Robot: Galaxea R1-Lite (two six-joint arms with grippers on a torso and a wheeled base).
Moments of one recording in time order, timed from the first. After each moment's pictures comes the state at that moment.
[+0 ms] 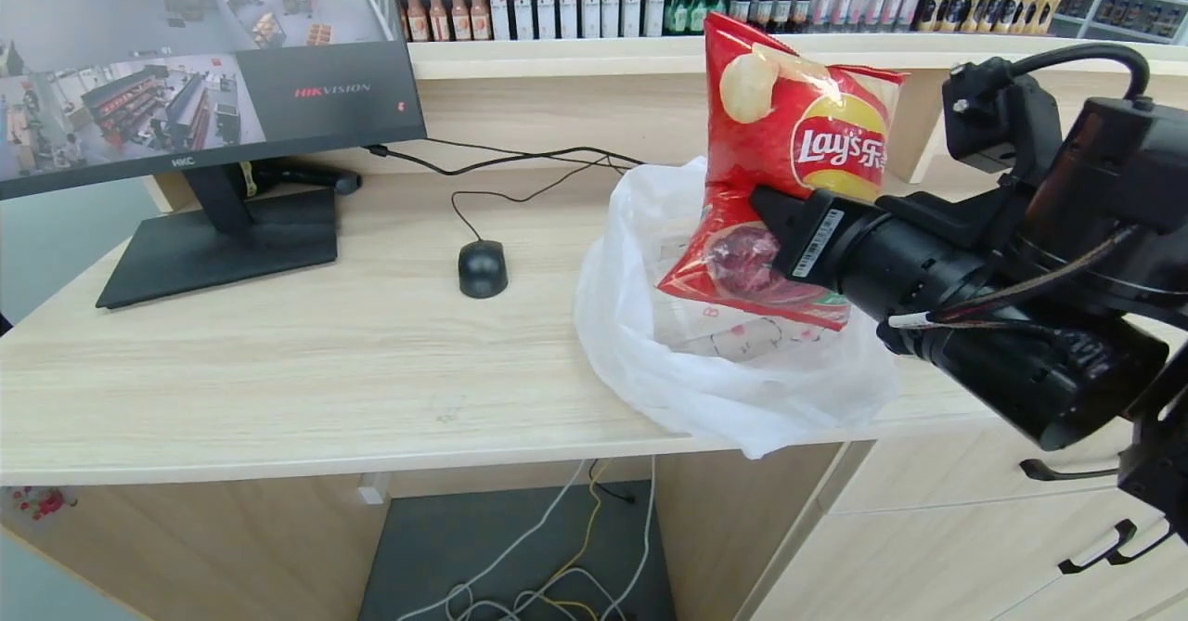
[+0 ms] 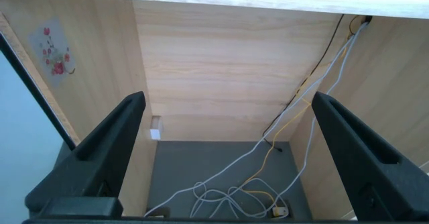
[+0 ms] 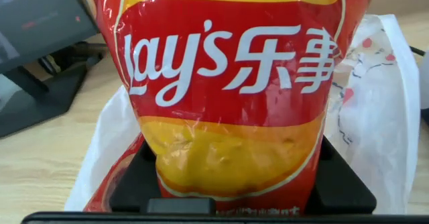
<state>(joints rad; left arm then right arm) 0.00 0.00 0.00 0.00 0.00 0.00 0.72 1.59 -0.91 -0.79 -0.47 0.24</state>
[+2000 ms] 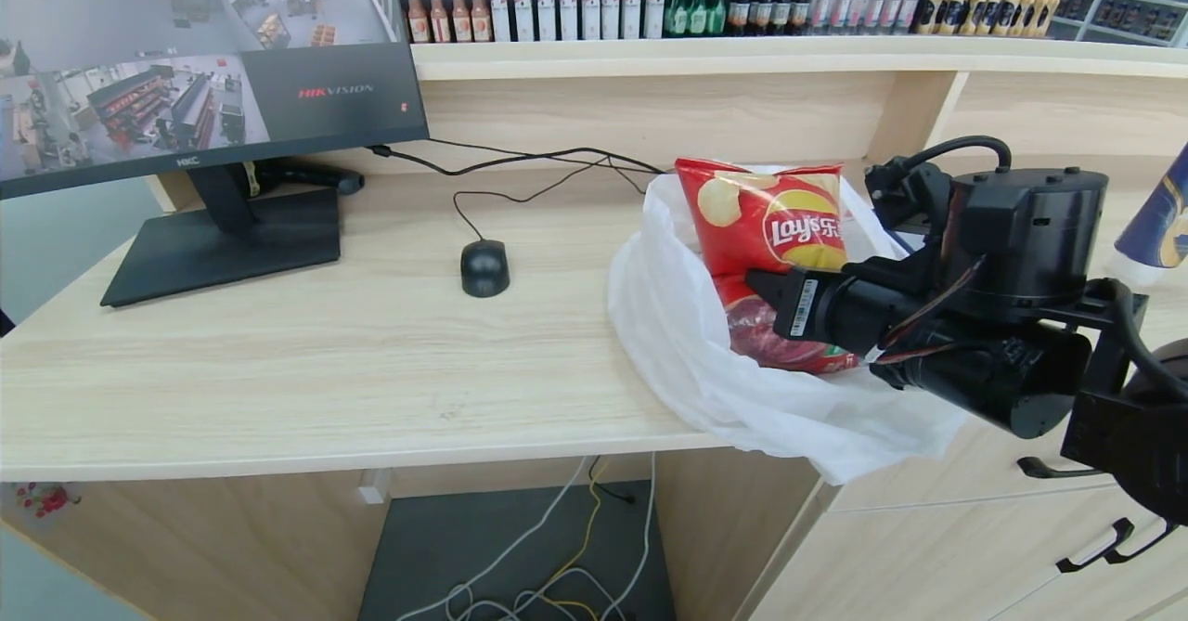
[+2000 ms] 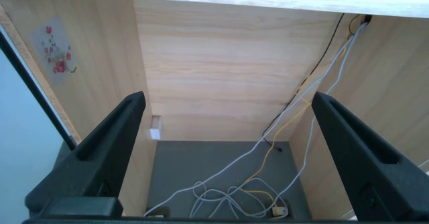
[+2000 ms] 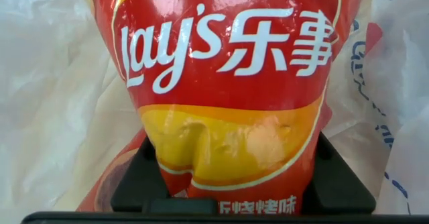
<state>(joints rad) 0.00 0.00 0.00 0.00 0.00 0.00 0.56 1.67 -0.91 -0.53 -0.28 0.26</state>
